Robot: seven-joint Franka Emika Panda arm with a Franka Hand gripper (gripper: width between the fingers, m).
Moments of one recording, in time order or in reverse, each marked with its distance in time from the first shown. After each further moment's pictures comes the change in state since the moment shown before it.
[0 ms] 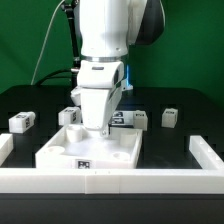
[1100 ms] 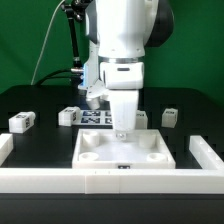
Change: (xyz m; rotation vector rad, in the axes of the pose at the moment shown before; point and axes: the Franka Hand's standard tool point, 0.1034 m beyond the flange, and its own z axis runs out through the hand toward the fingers) arm 0.044 0.006 0.003 -0.026 0.009 -0.177
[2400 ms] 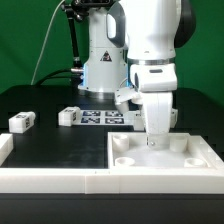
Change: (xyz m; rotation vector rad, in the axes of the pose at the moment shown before) arm 0.047 0.016 0.001 -0.011 0.022 0.022
